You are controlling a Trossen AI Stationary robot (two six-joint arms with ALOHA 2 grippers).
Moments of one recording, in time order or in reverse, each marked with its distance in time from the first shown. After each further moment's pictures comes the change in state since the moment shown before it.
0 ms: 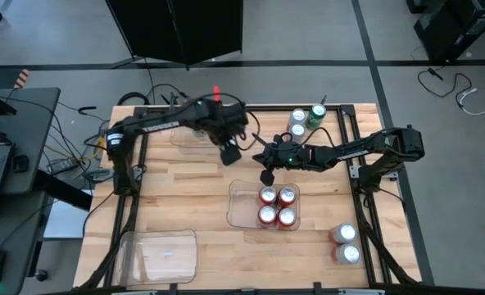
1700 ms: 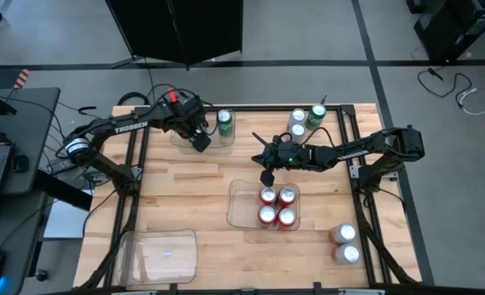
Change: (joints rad) left arm 0.328 -0.386 -0.799 0.454 -0.057 -0.049; right arm 0.000 -0.001 0.000 0.014 -0.031 0.019
